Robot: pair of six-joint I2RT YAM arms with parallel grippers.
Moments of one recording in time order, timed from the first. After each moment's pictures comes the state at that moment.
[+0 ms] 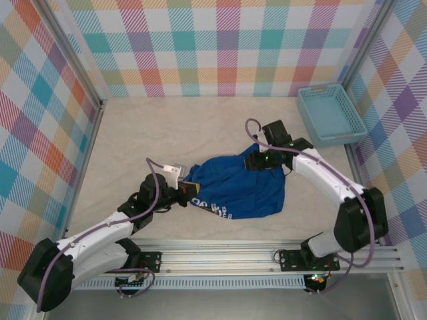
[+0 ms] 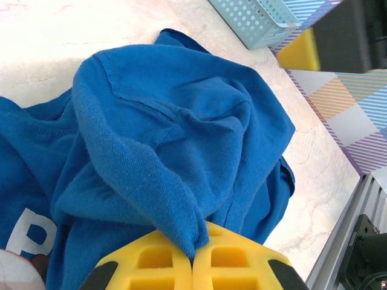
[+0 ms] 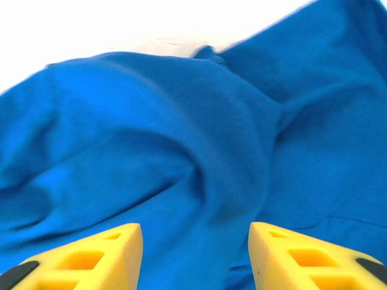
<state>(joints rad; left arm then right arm) -0.63 0.95 0.35 0.18 0.28 -0.51 0.48 1.42 1.13 -0.73 -0.19 0.26</state>
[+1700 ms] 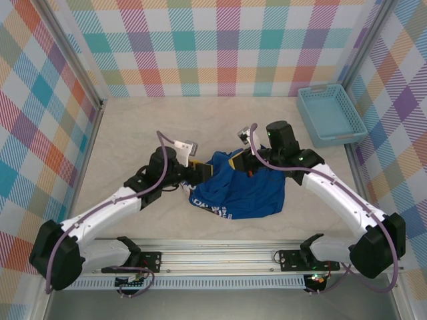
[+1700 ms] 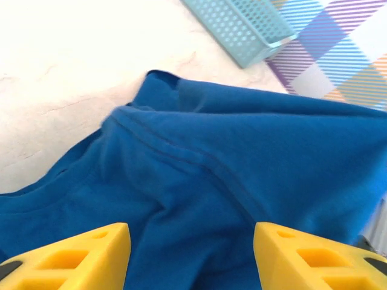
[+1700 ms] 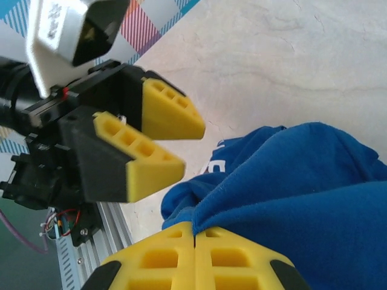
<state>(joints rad) -0.63 1.17 0.76 -0.07 0.27 -0.43 0.54 1.23 1.06 -0.48 -0.64 0.10</state>
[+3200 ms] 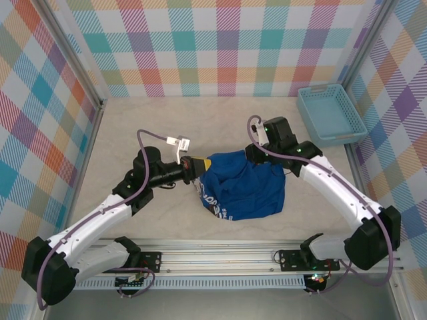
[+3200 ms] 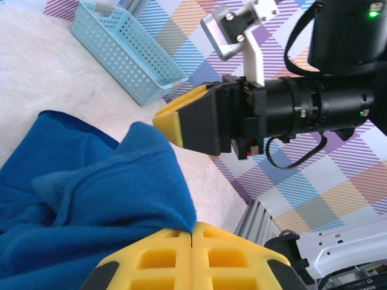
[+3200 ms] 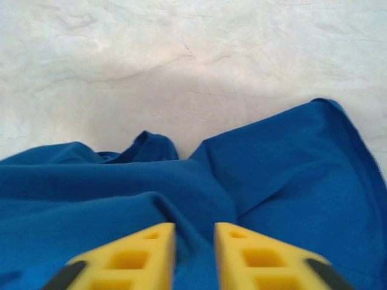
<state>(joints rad) -0.59 1.02 0.72 0.12 0.53 -0.63 0.53 1.31 1.17 -0.68 -0.08 0.22</state>
